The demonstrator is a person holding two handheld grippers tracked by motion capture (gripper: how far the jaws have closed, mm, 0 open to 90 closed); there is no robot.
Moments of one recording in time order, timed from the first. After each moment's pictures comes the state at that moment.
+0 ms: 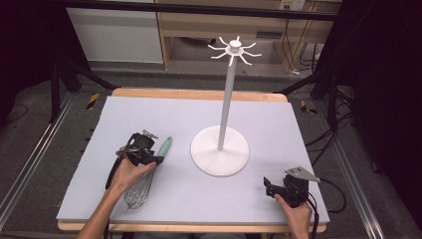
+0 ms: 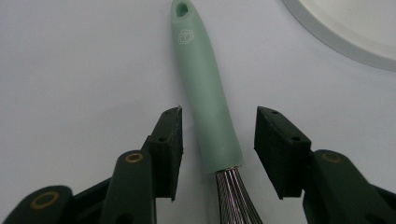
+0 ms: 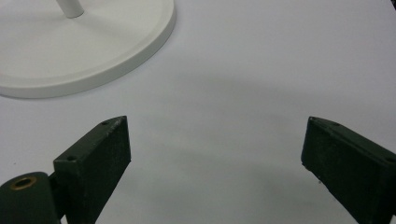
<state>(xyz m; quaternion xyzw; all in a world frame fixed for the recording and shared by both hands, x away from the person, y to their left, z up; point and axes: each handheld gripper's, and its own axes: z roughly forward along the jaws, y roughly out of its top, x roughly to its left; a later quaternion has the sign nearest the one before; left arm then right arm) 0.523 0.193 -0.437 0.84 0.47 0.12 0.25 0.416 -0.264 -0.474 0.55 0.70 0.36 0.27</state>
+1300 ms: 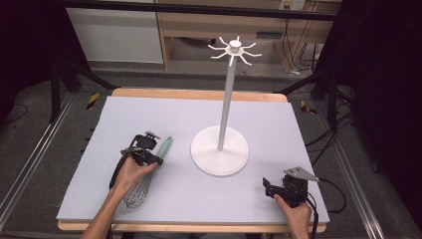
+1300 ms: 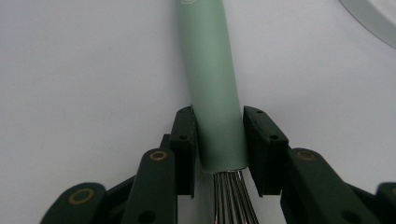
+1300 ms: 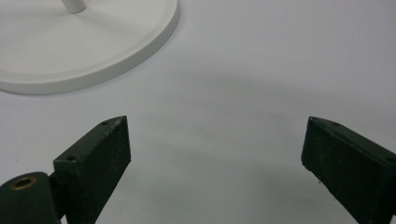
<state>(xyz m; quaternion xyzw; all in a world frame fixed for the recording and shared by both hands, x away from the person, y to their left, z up) 0.534 0.189 -0.450 0.83 0.51 0.08 0.20 0.416 -0.263 -0.475 0.55 0.71 0.36 0.26</state>
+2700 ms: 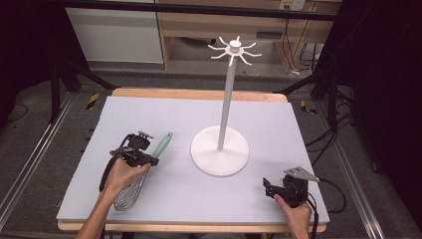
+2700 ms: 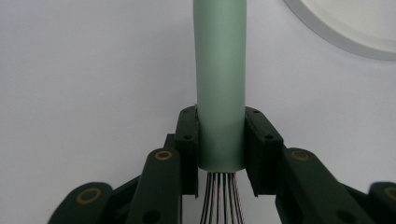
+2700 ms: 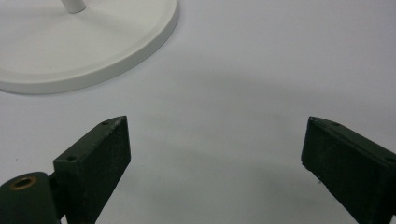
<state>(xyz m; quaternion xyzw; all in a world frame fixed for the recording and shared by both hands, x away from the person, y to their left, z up) 0.509 0.203 -0.418 0.84 0.49 0.08 0.24 0.416 -0.263 -0.475 0.55 0.71 0.36 0.26</state>
